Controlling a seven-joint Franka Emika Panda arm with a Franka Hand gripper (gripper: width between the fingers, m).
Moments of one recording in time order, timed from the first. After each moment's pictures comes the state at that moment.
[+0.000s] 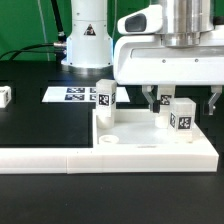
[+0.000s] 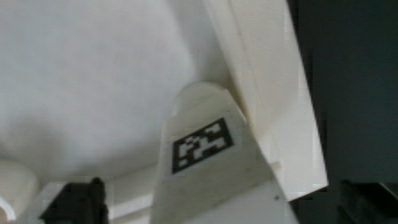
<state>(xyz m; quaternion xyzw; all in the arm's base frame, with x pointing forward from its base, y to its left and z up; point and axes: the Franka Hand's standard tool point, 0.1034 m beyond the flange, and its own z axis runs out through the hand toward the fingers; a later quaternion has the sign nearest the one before) 0.622 0.118 0.074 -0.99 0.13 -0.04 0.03</state>
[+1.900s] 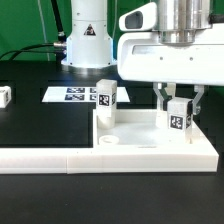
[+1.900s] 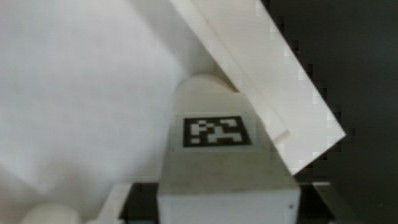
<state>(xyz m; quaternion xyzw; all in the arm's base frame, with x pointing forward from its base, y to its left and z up) 0.624 0.114 0.076 -0.94 0.35 -0.05 0.05</state>
